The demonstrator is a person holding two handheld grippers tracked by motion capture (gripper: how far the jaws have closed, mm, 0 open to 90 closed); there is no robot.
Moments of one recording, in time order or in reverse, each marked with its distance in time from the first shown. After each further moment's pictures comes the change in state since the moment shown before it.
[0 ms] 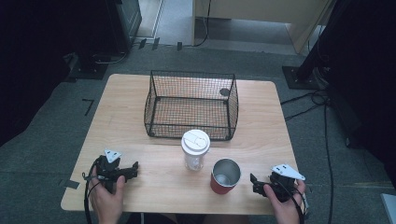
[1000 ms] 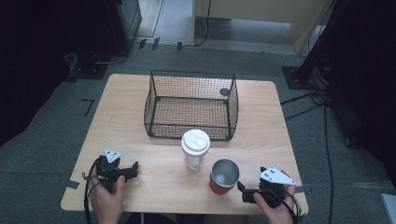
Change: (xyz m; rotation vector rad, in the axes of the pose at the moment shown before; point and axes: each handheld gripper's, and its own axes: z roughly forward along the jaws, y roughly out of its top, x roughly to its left) left arm 0.000 0.000 0.000 0.000 0.000 0.000; right arm 0.041 0.010 -0.020 -0.037 0.164 -0.125
